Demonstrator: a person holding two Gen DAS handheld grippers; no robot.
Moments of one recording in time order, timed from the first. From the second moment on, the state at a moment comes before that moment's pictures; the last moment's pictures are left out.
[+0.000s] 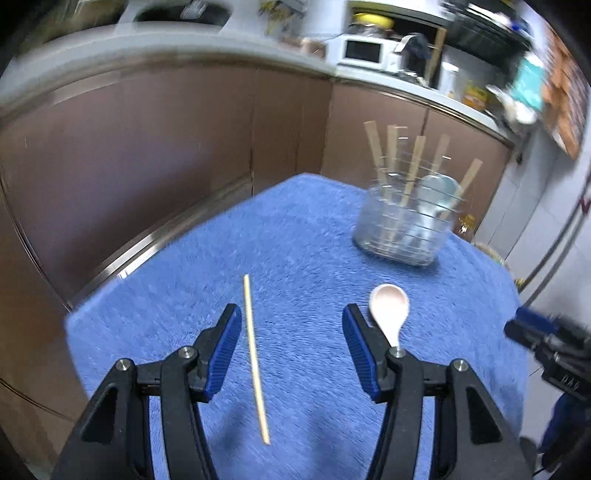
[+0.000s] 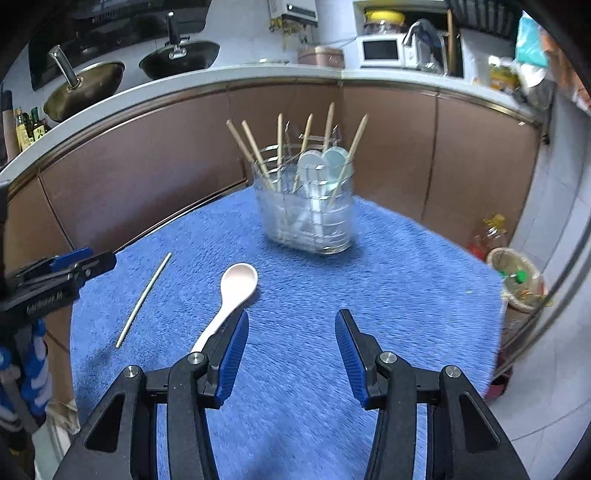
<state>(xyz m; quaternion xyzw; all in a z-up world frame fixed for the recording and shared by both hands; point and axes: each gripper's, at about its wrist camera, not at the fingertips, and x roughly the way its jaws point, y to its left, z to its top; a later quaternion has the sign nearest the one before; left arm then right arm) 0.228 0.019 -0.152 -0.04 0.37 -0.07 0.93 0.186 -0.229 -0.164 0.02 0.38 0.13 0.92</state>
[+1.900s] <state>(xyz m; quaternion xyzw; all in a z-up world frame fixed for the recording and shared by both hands) 0.246 0.041 -0.142 -0.11 0.43 -0.14 0.89 0.181 -0.178 -0.122 0.02 0.37 0.22 0.90</state>
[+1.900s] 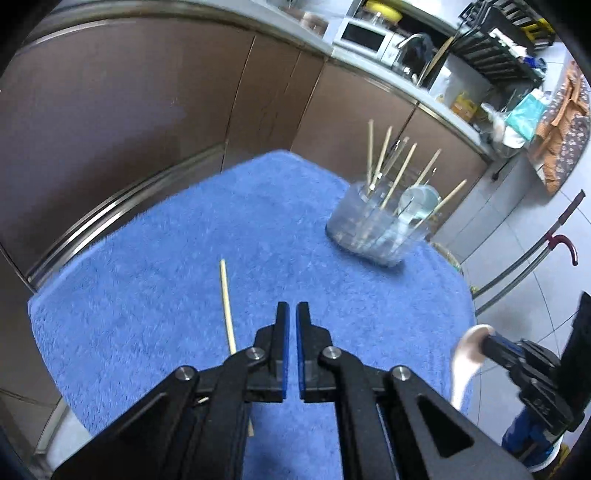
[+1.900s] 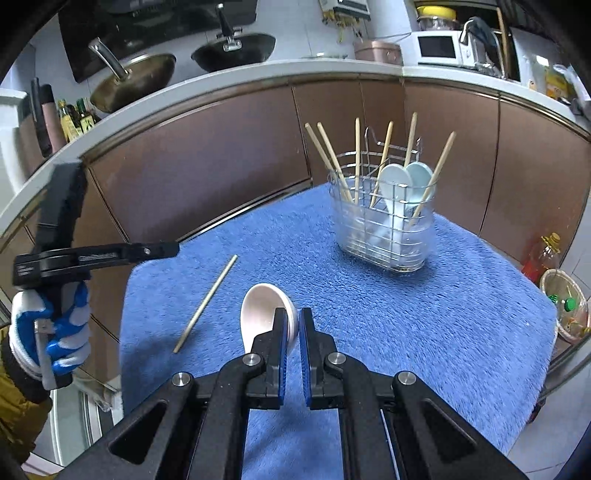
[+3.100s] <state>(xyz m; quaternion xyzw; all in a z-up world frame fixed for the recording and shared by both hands) 0.305 0.044 -0.186 -0.12 0.45 -0.11 0.88 0.189 -0.220 -0.130 0.05 0.37 0.18 0.91</state>
